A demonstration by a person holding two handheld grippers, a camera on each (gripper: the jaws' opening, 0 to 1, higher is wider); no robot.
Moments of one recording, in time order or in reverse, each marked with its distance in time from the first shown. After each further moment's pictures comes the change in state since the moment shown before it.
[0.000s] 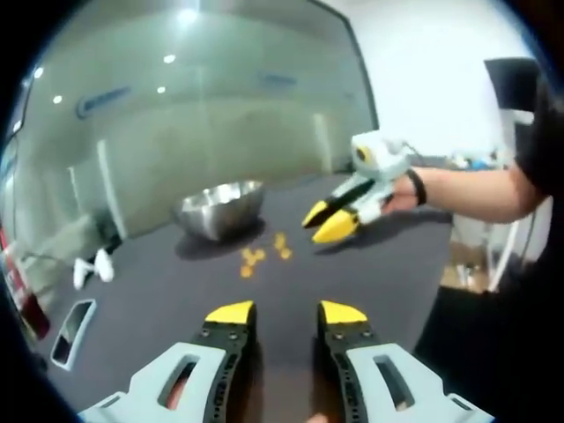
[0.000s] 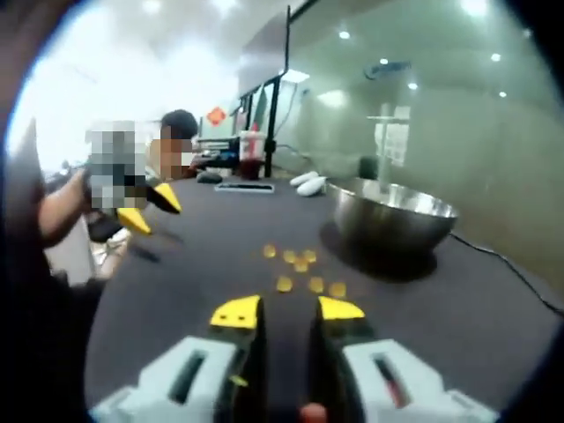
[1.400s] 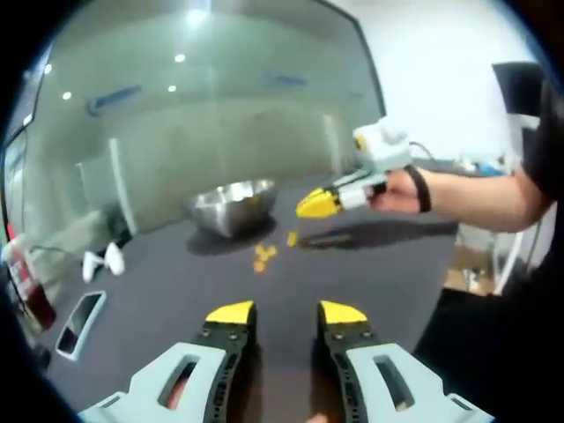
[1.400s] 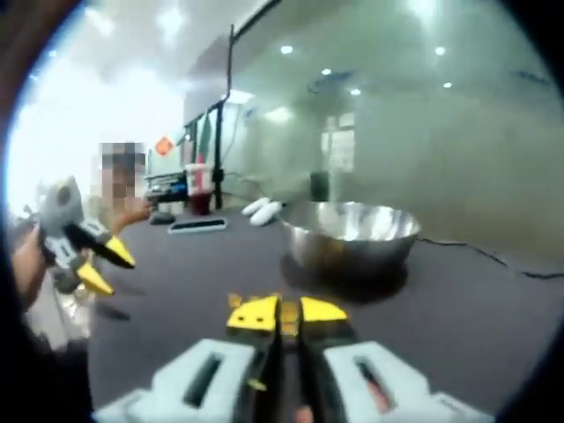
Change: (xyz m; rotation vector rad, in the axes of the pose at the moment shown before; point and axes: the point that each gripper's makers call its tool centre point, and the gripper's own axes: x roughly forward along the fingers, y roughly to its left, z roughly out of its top) left arm -0.011 0.004 -0.003 -0.010 -0.008 0.006; right arm -0.016 -0.046 0.032 0.126 -0.101 -0.304
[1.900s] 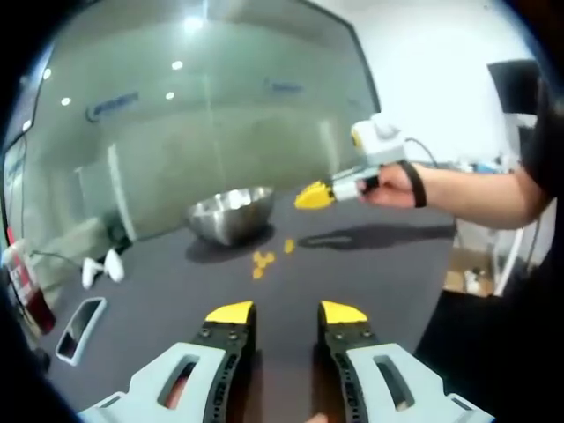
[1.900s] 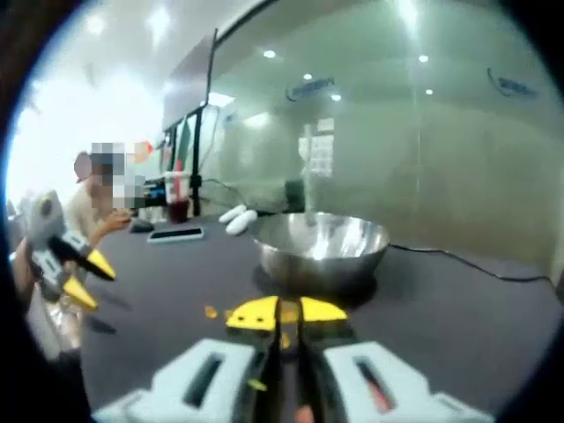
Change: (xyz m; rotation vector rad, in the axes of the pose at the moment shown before) left arm 0.002 0.002 0.000 -0.001 -0.010 0.011; right arm 0.015 -0.030 0.024 0.045 -0.018 -0.093
